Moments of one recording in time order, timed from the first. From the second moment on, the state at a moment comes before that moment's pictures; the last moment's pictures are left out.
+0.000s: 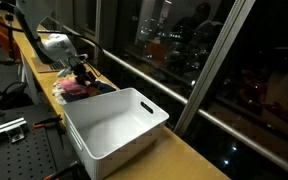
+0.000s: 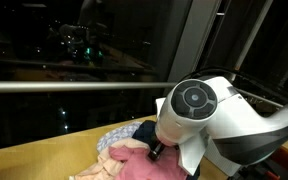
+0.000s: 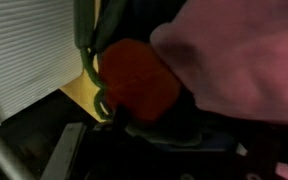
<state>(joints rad) 0.54 0.68 0.14 -1.87 -1.15 2.28 1.07</state>
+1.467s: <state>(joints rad) 0.65 0.78 0.21 -1.77 -1.10 2.25 1.21</state>
